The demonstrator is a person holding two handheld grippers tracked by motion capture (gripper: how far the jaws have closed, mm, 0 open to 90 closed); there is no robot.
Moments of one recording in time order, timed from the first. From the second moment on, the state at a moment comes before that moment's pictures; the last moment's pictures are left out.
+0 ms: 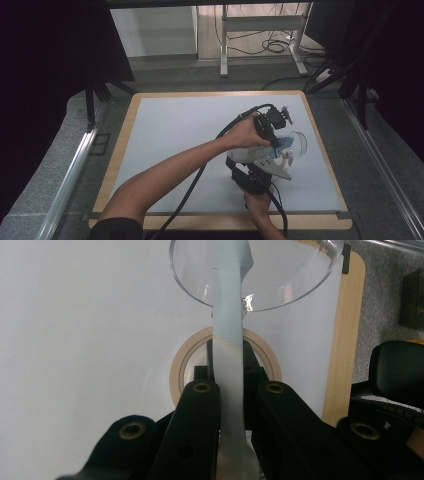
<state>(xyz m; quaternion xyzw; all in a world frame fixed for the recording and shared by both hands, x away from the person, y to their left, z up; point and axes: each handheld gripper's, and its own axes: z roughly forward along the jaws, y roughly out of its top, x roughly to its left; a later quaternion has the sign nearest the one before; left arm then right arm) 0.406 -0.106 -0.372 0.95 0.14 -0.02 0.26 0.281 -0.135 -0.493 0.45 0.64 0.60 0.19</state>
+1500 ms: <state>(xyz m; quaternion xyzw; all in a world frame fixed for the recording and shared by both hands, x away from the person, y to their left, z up) 0.409 -0.104 -0.370 0.96 0.14 -0.01 0.26 0.282 -0.133 -0.492 0.45 0.63 0.60 0.19</state>
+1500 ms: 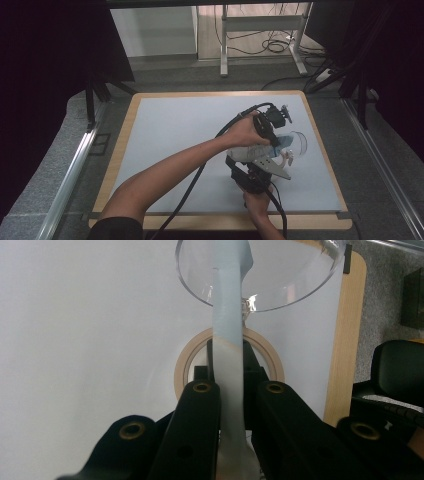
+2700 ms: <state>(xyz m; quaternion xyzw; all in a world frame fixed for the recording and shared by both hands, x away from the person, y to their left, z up) 0.409 -0.108 -0.373 0.96 0.13 -0.01 0.25 0.283 -0.131 -0.491 0.46 0.63 0.60 0.19</state>
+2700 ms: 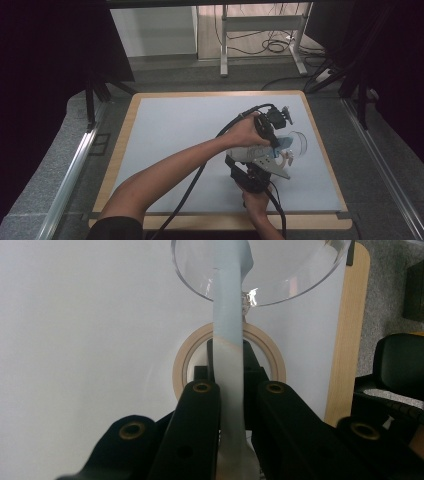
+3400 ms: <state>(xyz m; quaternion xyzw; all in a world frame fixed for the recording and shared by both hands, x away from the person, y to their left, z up) 0.409 -0.110 -0.372 0.96 0.13 -0.01 0.24 0.283 -0.132 -0.491 0.46 0.62 0.60 0.19</state>
